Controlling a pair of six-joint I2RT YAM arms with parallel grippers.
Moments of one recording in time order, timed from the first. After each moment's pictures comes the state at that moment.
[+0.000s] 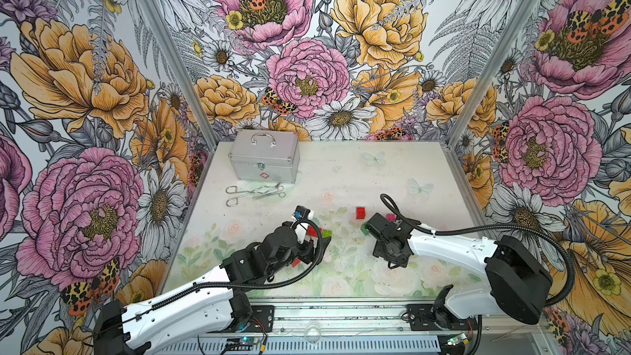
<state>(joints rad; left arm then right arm) -1.01 0.78 0.55 -0.30 -0.25 -0.38 0.77 1.41 0.74 -0.84 0.16 1.16</state>
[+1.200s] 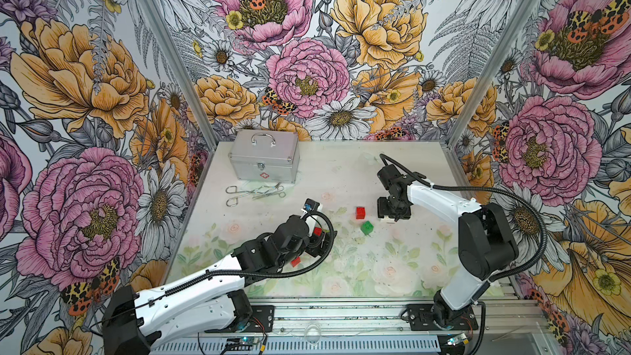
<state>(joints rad) -1.01 0.94 0.68 -0.32 -0.26 -0.36 0.38 1.73 1.22 -0.93 0.05 0.43</state>
